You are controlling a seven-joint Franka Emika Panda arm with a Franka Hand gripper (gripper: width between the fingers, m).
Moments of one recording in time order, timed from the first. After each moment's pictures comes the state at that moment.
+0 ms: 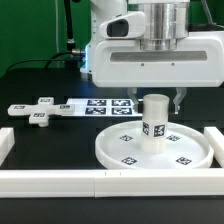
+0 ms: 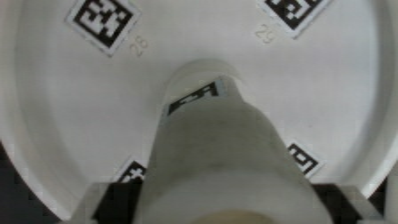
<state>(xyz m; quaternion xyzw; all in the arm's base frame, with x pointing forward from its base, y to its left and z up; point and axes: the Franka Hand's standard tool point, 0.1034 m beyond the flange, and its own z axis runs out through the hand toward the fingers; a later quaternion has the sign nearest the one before) 0.559 0.039 0.073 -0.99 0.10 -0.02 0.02</state>
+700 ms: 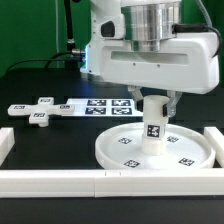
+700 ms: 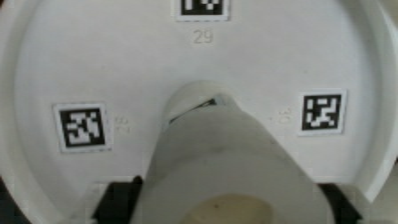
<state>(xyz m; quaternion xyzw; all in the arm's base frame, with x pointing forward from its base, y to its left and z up) 0.560 0.036 0.072 -0.90 0.44 0.00 0.06</state>
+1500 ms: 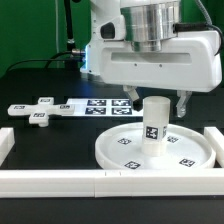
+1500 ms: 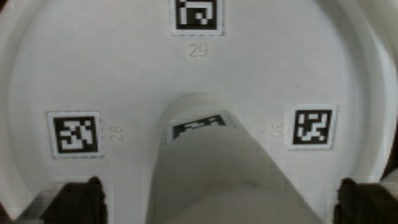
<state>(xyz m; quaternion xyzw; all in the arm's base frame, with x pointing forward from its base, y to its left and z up) 0.559 0.041 0.072 -0.94 0.32 0.00 0.06</state>
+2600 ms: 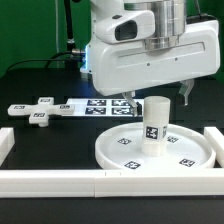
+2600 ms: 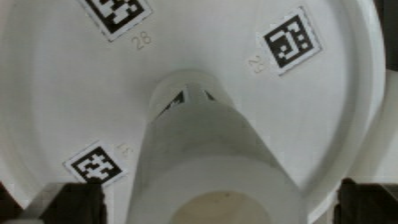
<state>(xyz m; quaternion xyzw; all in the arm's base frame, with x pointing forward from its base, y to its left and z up) 0.564 0.043 0.079 -0.99 -0.15 -0.01 0.05</state>
